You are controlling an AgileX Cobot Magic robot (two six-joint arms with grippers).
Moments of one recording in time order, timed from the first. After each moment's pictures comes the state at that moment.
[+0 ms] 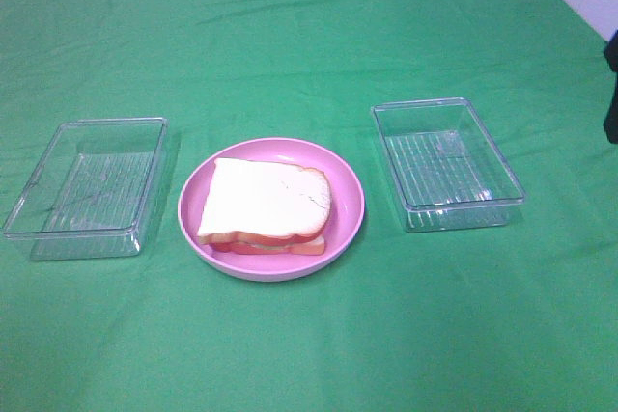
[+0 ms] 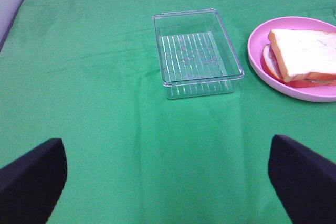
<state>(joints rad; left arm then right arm) 0.01 -0.01 -0.52 -0.07 1.08 0.04 0.04 1.35 -1.05 -0.05 1.05 0.09</state>
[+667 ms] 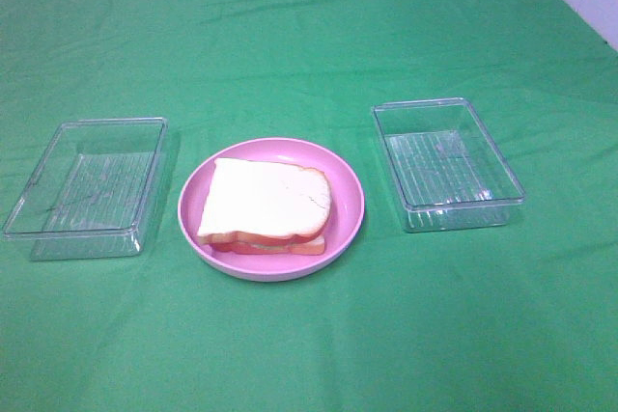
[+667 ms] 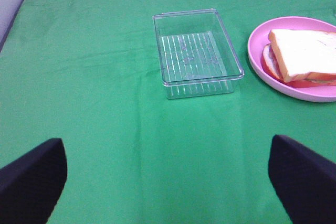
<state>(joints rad) 0.01 -0.01 -0.52 -0.07 1.08 0.04 0.04 0.42 -0.46 -0.06 0.93 0.09</state>
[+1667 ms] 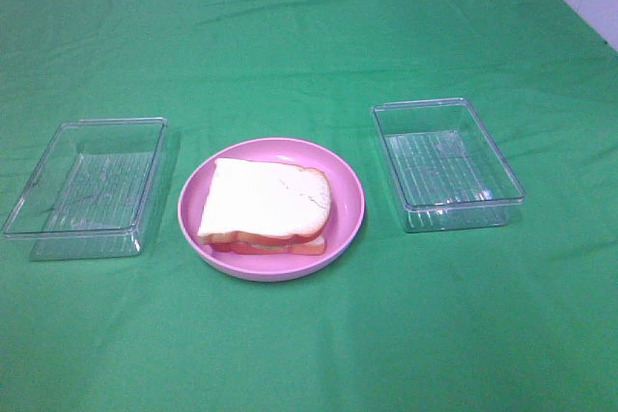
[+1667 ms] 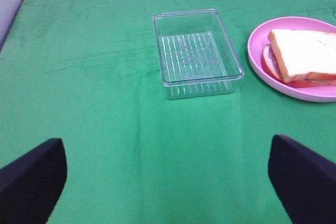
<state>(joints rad) 0.01 -0.01 -0.52 -0.07 1.08 0.04 0.04 0.00 -0.46 -0.04 1.10 0.04</state>
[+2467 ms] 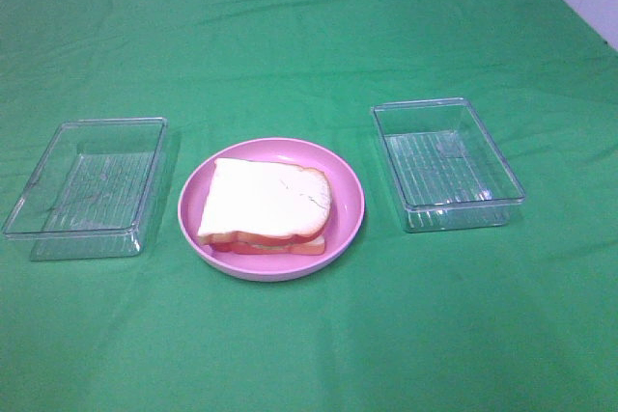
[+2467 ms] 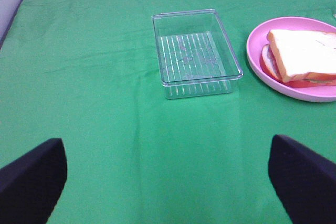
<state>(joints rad) 0.01 -0.01 -0.52 -0.07 1.08 0.04 0.04 0.00 -0.46 0.05 1.10 -0.03</state>
